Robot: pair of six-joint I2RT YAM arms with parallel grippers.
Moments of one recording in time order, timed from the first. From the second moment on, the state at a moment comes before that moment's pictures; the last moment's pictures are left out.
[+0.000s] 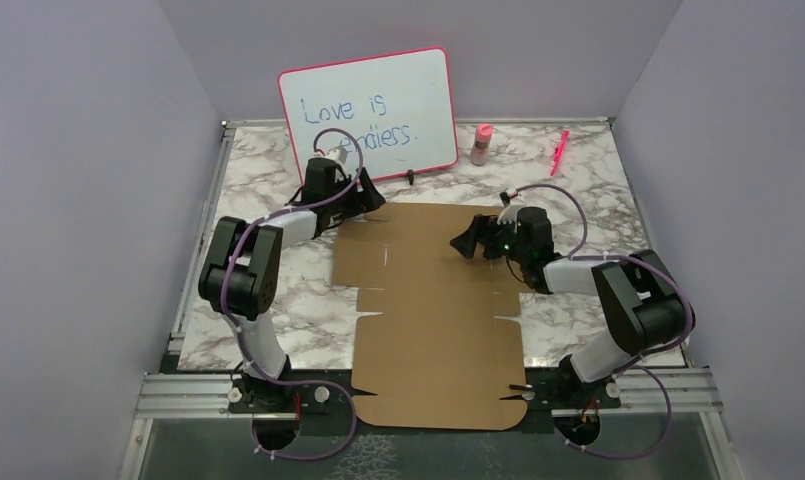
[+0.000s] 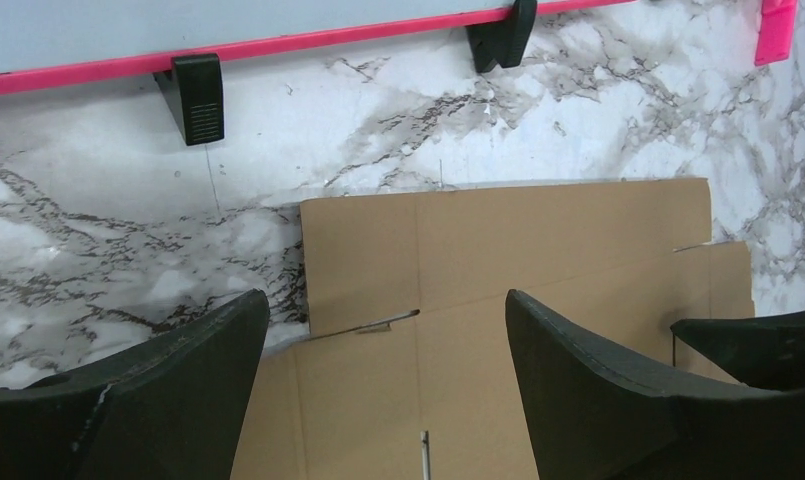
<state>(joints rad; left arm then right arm) -0.24 1.79 1.01 0.21 0.29 -0.53 0.33 1.57 0.53 0.61 -0.35 0.40</state>
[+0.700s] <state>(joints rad) -0.23 1.95 1.11 0.23 0.44 -0.51 0.33 1.64 0.52 0.67 -0.35 0.40</state>
